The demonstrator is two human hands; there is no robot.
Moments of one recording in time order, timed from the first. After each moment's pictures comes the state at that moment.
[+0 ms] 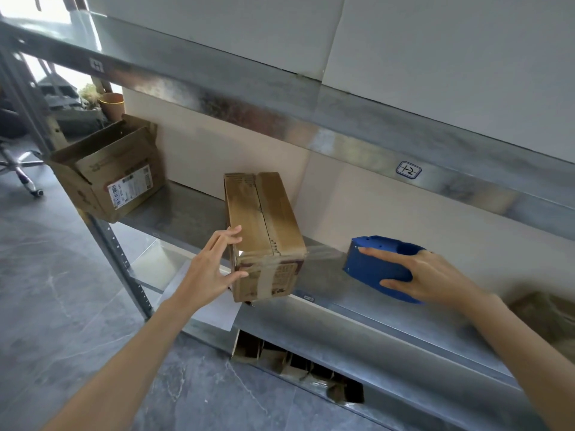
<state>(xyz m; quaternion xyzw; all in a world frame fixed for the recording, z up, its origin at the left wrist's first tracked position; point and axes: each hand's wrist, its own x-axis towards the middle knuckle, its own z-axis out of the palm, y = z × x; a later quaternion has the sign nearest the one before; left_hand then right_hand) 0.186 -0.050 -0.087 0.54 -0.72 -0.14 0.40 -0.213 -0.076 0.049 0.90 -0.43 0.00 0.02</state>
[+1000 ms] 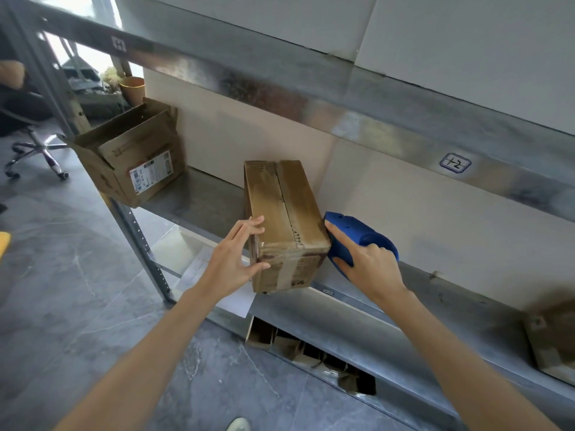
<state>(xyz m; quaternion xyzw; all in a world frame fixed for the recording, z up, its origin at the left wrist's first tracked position) 0.184 -0.052 -0.086 0.55 -0.71 -0.15 0.41 -0.100 -0.100 -0.039 0.84 -0.52 0.11 0.08</state>
